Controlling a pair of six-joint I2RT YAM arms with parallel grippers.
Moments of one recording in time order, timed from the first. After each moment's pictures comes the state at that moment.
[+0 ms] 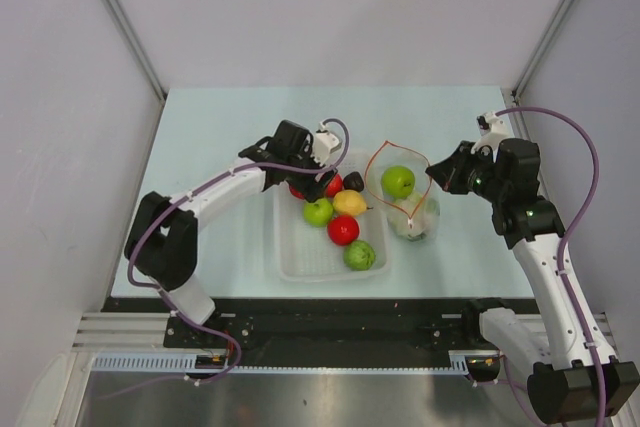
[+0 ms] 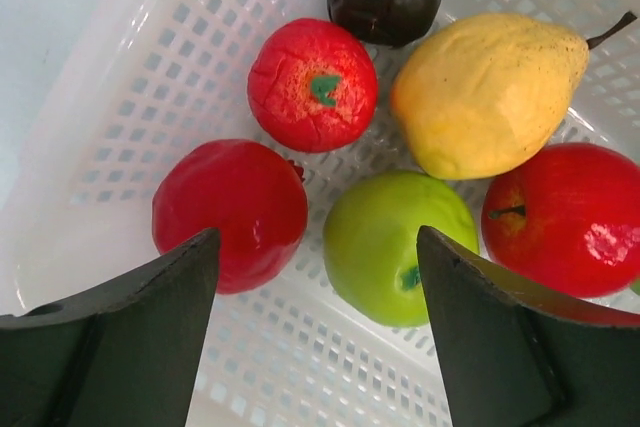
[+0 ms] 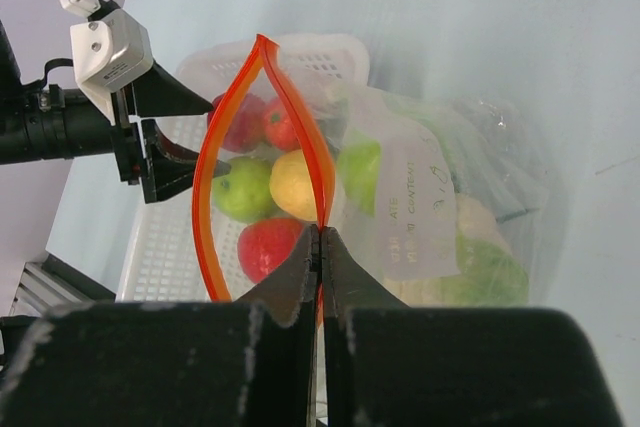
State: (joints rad) left arm -0.57 1.66 1.24 -0.46 0.18 0.25; right arm 0.11 0.90 0.96 -0.45 -0.40 0.39
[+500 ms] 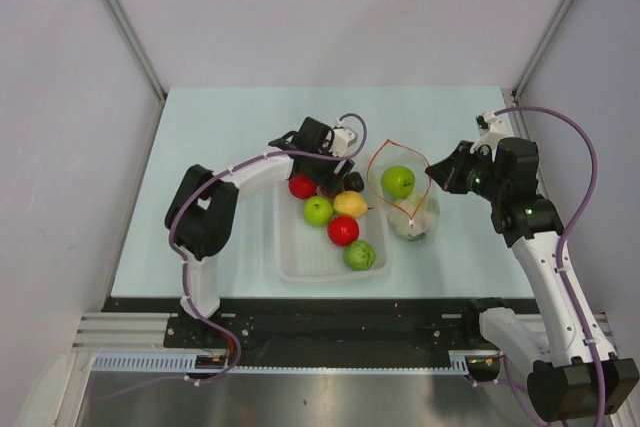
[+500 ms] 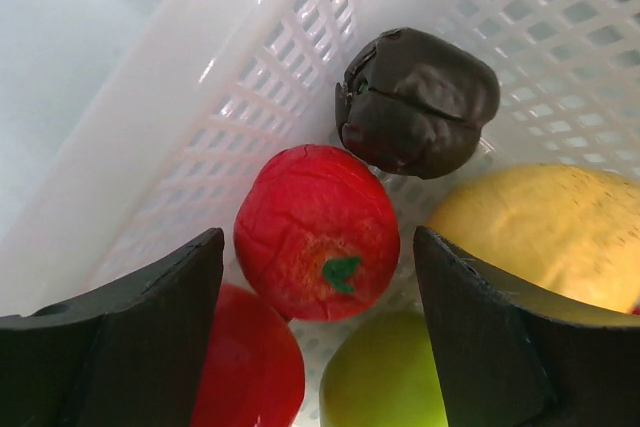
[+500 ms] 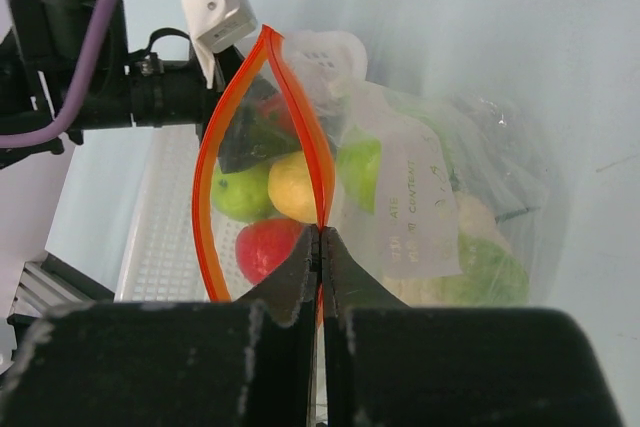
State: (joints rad) left arm -0.59 1.95 1.42 -0.38 0.20 0.15; right arm 0.11 0.91 0.96 -0.45 -0.40 0.39
